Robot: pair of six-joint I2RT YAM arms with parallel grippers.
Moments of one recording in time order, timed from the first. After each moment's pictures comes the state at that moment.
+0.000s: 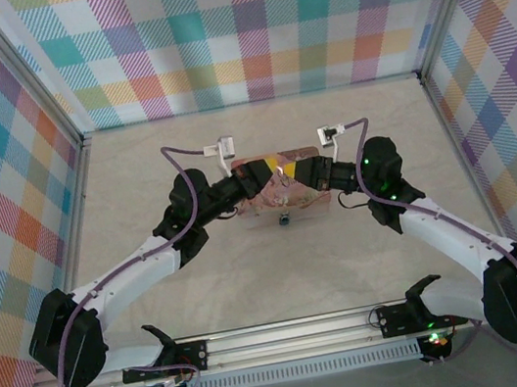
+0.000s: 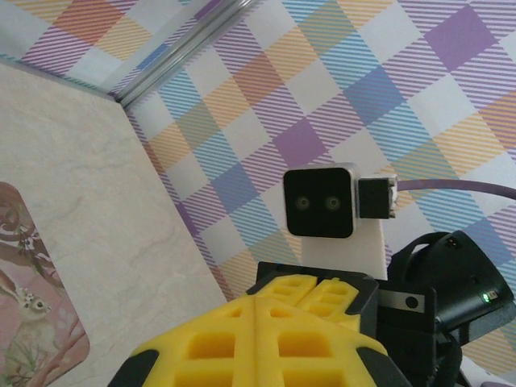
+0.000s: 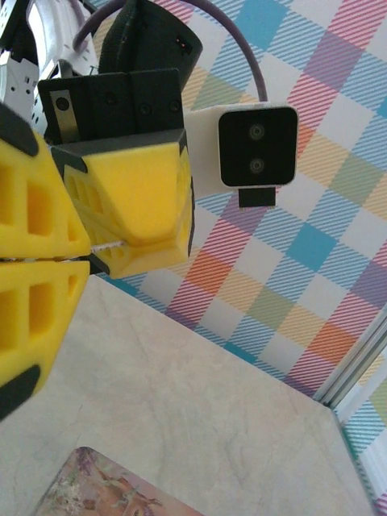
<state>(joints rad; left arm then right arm) -0.70 1.31 0.86 0.47 0.35 -0.94 0.44 1.15 0.70 0.45 -0.77 0.97</state>
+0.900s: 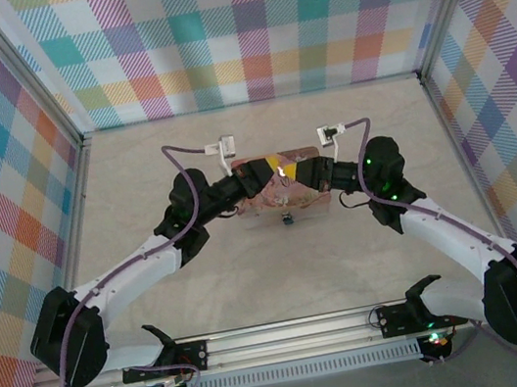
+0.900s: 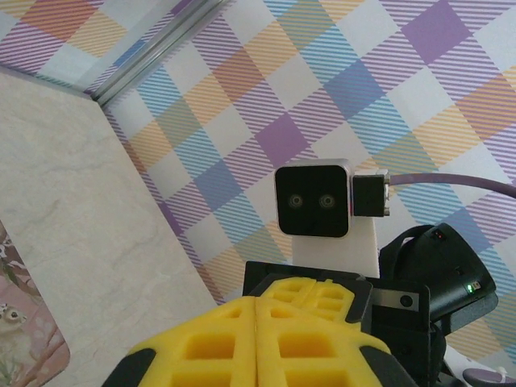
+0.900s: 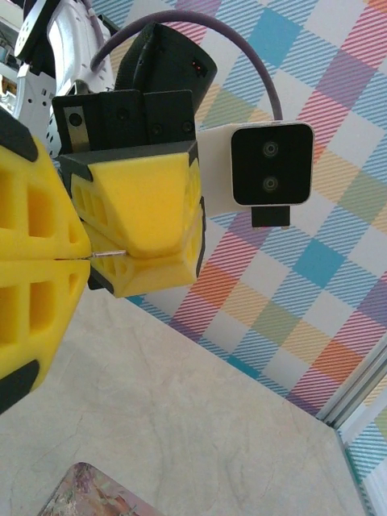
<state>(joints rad) -0.70 1.33 0.86 0.54 0.40 -0.94 0.44 1.14 0.70 0.48 -0.81 0.97</state>
